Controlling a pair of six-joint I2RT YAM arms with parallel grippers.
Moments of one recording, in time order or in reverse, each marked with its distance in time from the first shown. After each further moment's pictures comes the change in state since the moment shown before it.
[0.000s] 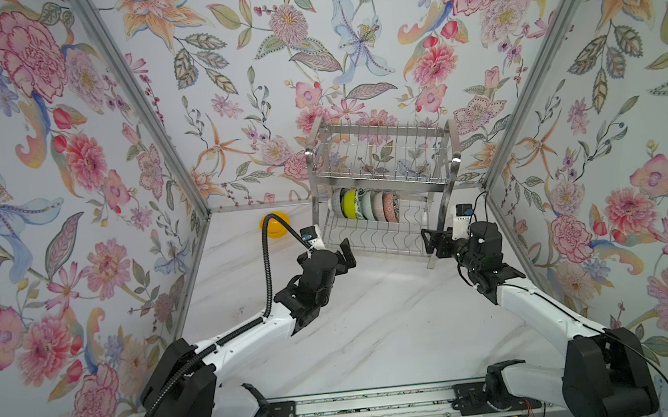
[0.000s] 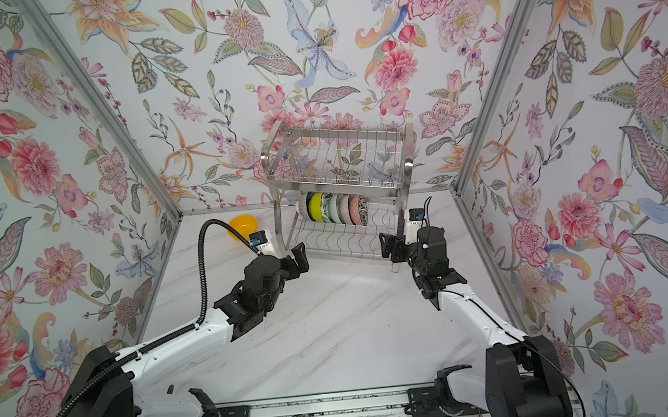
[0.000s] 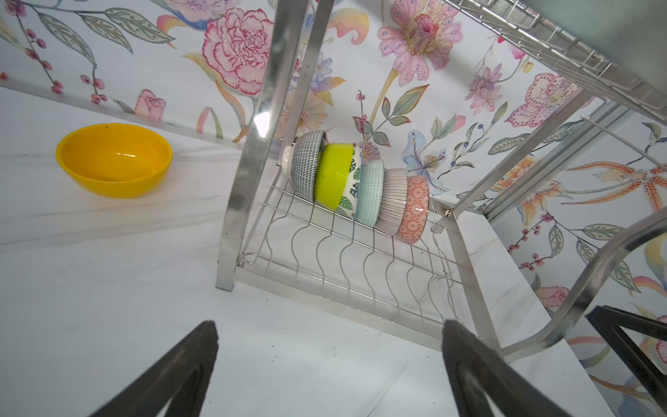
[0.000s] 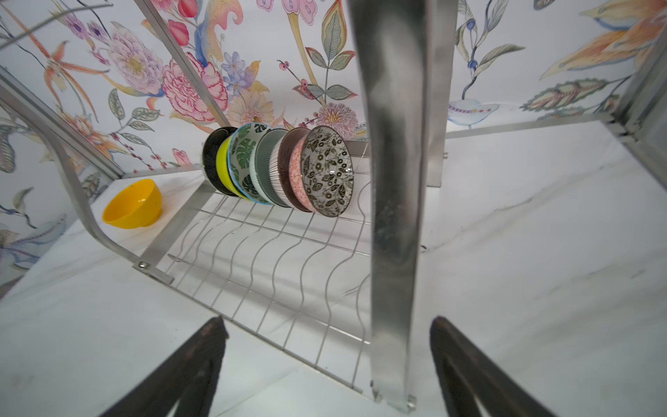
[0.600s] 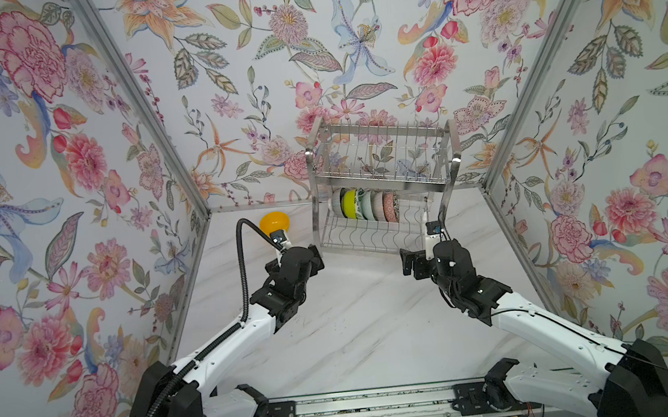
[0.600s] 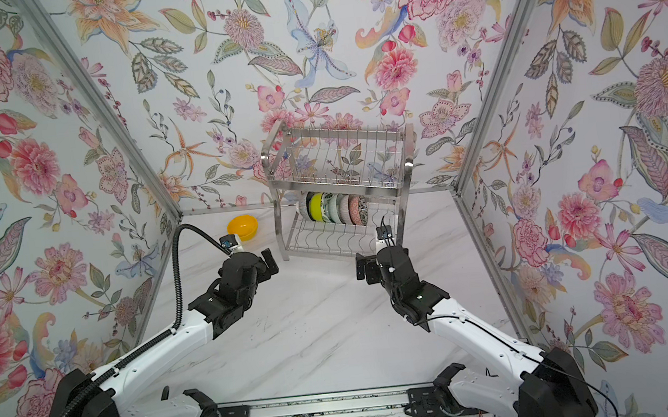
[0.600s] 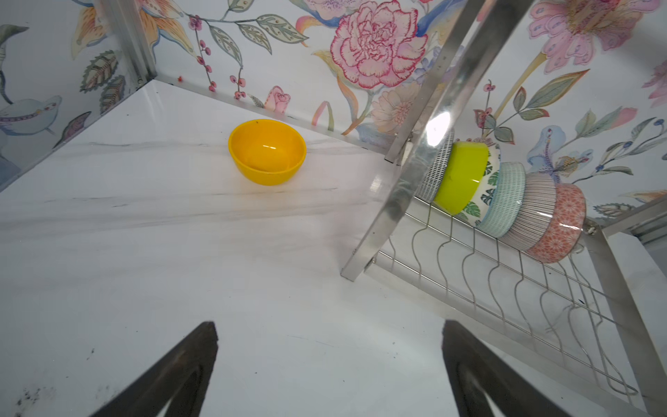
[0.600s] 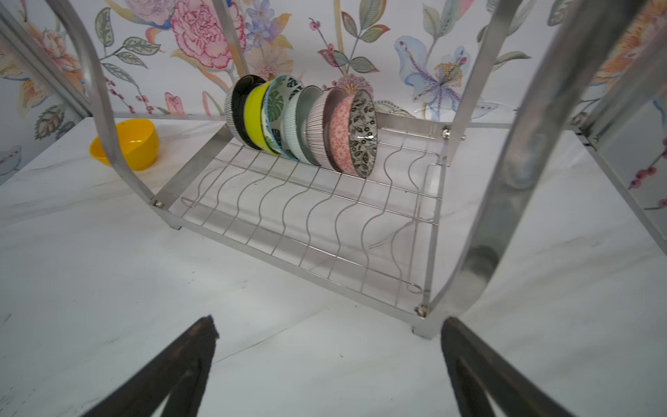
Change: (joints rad) left arm 0.189 -0.101 -0.020 -0.270 -0.045 0.003; right arm 0.428 -0.053 0.063 -0.212 0.447 0.008
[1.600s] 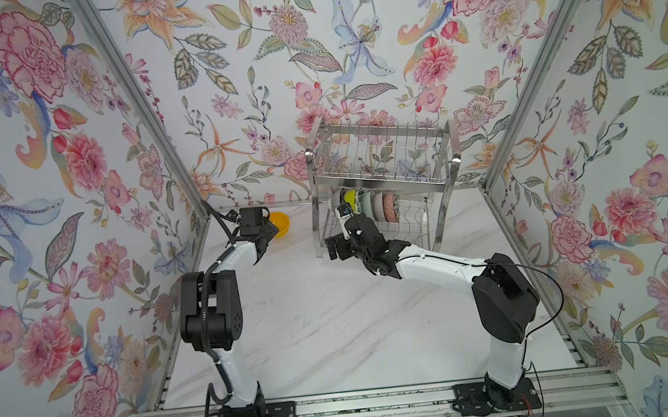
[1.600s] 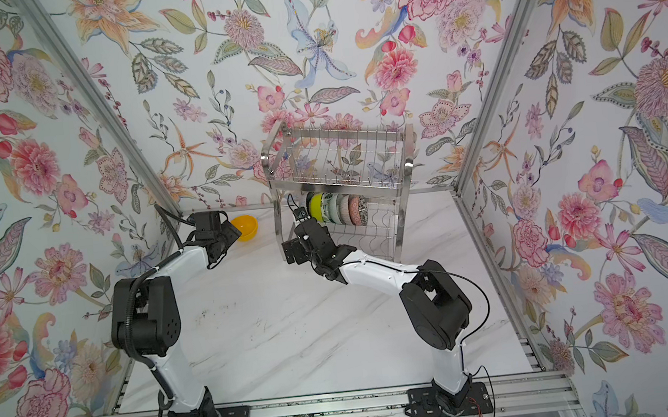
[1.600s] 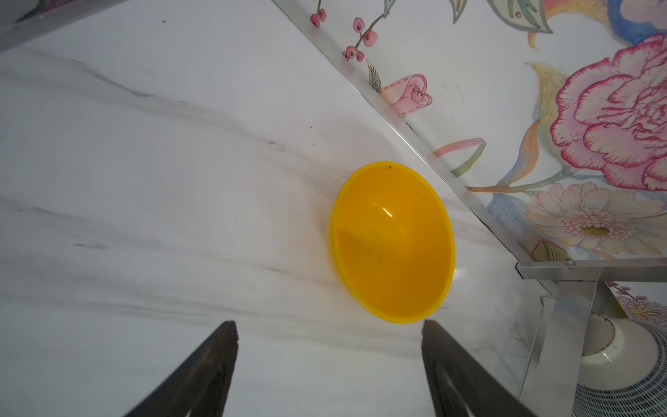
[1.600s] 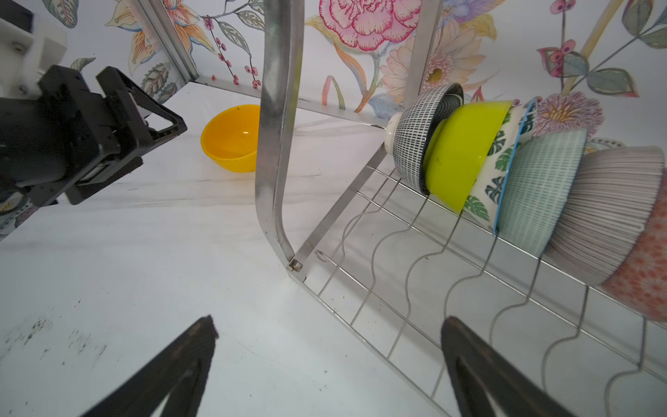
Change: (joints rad) left arm 0.533 0.713 0.546 -0.038 0.423 -0.190; right arm 0.170 0.740 0.658 0.027 -0.097 -0.014
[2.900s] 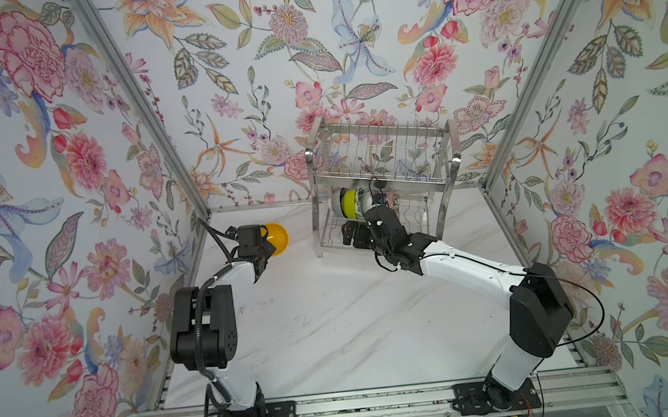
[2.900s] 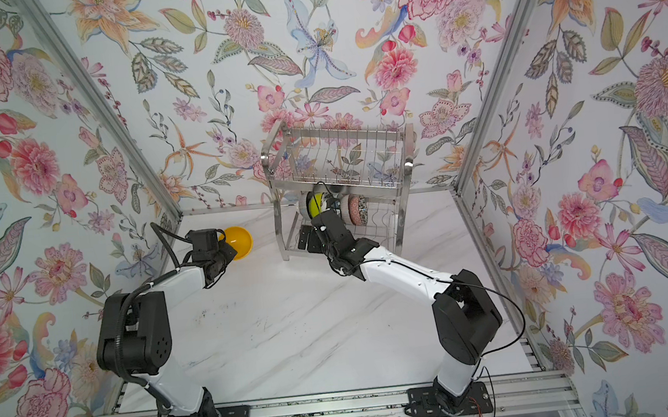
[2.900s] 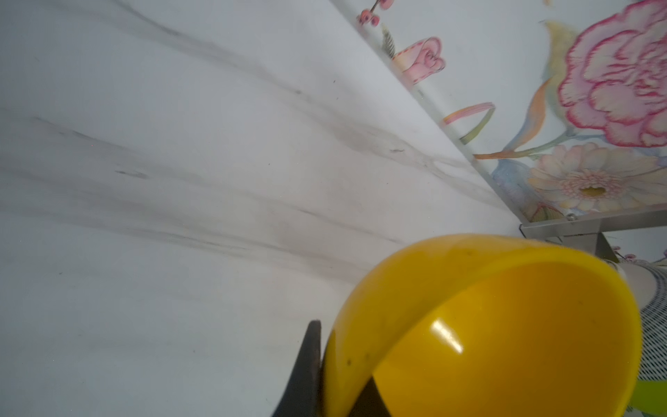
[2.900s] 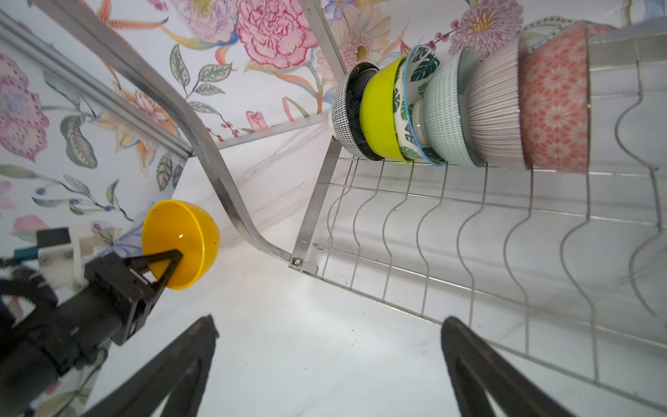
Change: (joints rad) left arm -0.064 -0.286 -0.389 0.186 -0.034 0.026; right arm -0.056 -0.200 -0.054 -0.178 -0.010 0.517
